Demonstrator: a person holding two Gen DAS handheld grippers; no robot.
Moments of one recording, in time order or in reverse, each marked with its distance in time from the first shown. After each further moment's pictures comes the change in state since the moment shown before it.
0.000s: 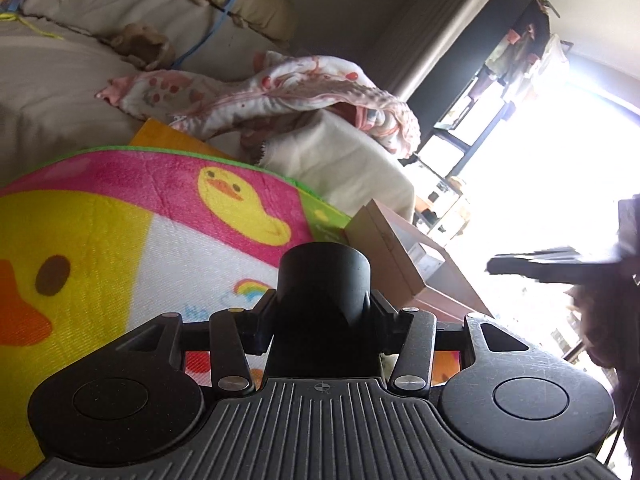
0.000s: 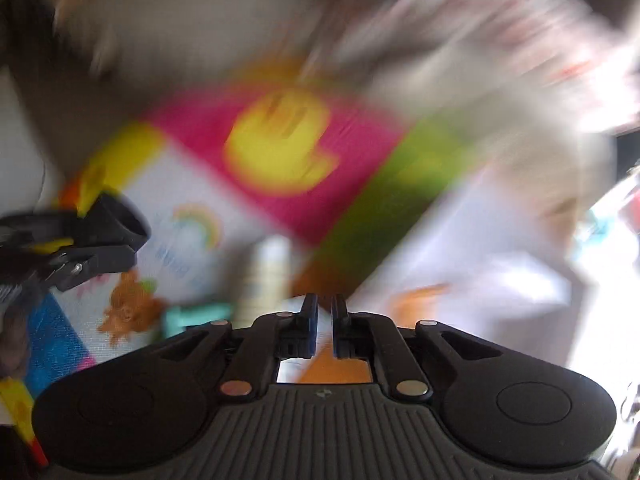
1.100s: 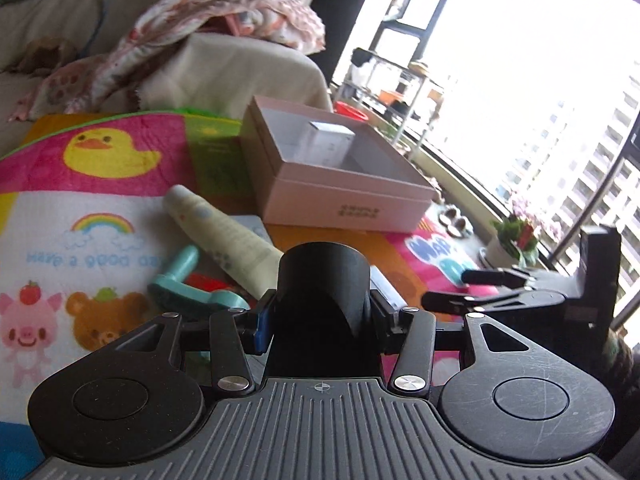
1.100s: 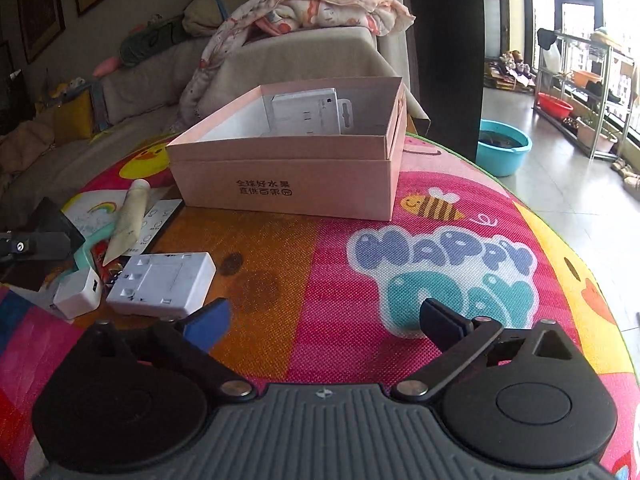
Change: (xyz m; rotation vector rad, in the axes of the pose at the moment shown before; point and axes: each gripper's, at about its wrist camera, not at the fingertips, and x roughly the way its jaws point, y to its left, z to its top) left arm 0.034 -0.136 -0.063 0.326 0.270 -0.007; right arm 0.009 -0.050 -0.219 0.479 -0.208 -0.056
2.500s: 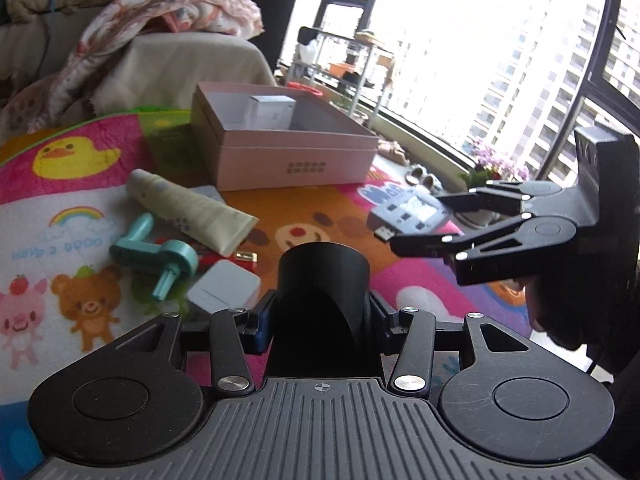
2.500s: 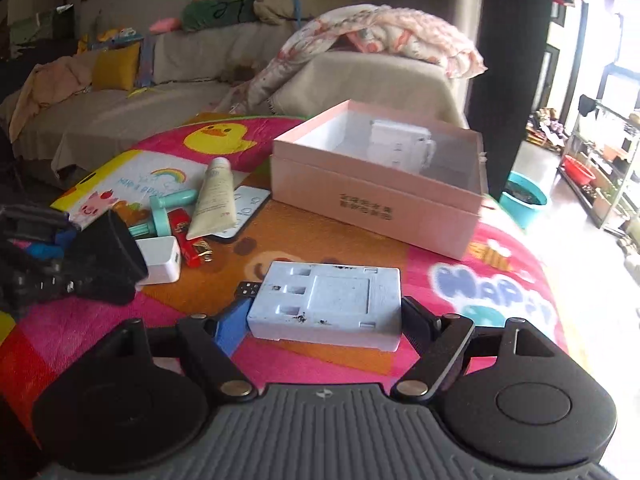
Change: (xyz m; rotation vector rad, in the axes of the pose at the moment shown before) left arm -0.019 -0.022 -0.028 0.167 0.059 -0.072; right arm -0.040 0.064 0.000 -0.227 -0.027 -0.007
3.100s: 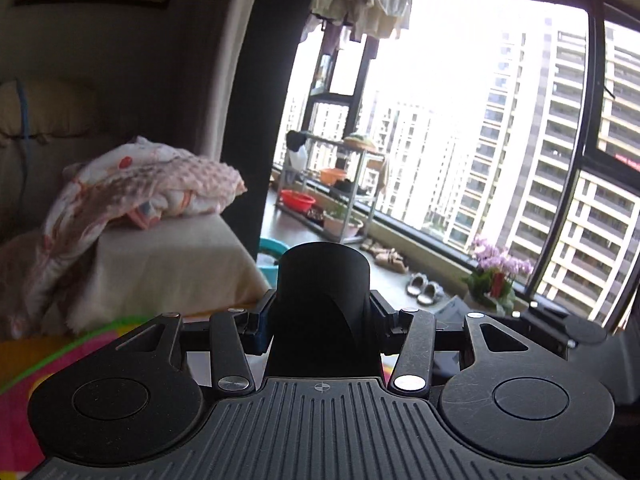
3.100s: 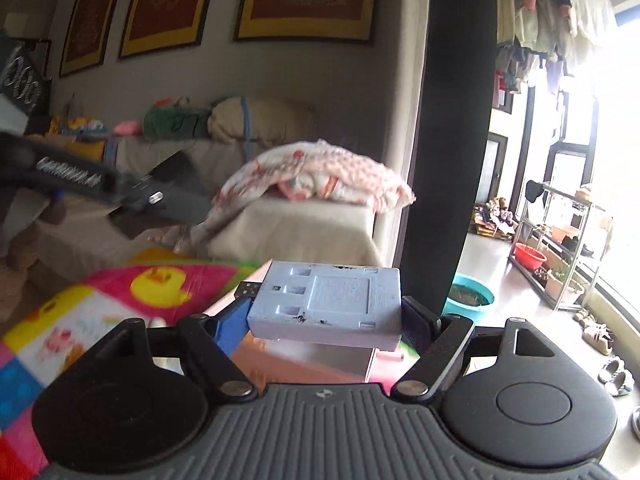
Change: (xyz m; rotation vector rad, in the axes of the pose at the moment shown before) left arm 0.018 0.001 0.226 0.041 -0.304 -0.014; right arm -0.055 -0.050 0.091 0.010 -0.337 -0.130
